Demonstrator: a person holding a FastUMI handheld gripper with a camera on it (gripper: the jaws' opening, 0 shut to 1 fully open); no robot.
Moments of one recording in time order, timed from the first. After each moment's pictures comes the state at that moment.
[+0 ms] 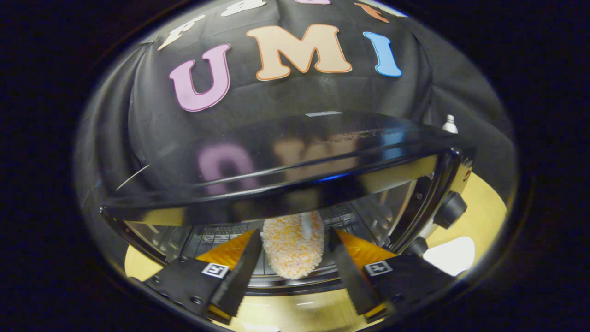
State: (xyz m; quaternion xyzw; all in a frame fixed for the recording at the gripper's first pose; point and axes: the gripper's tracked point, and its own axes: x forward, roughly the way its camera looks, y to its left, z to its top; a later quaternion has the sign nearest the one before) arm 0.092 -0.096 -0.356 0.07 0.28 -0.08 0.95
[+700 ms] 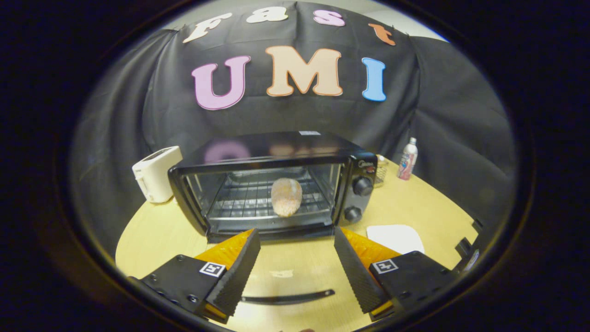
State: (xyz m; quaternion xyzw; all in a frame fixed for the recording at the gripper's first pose) arm -0.068 -0.082 -0.294 0.00 0.28 -0.12 0.95
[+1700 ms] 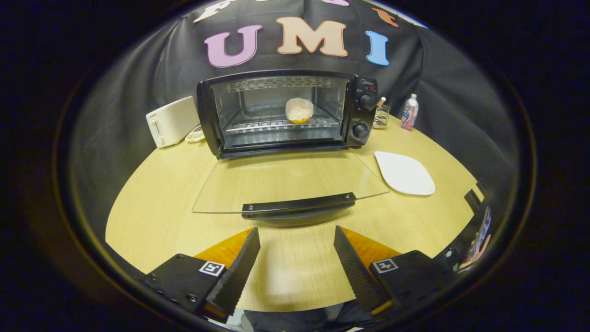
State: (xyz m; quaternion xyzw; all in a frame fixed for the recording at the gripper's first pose) arm -0.164 -0.049 -0.396 0.01 0.38 -0.10 0.92
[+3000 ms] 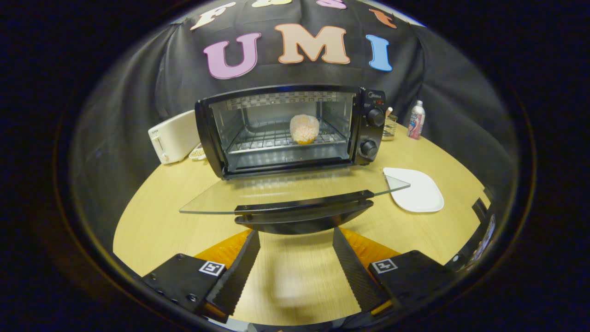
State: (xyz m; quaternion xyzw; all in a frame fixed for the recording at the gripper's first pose) arm -0.127 -0.048 -0.360 0.03 0.33 -0.09 0.94
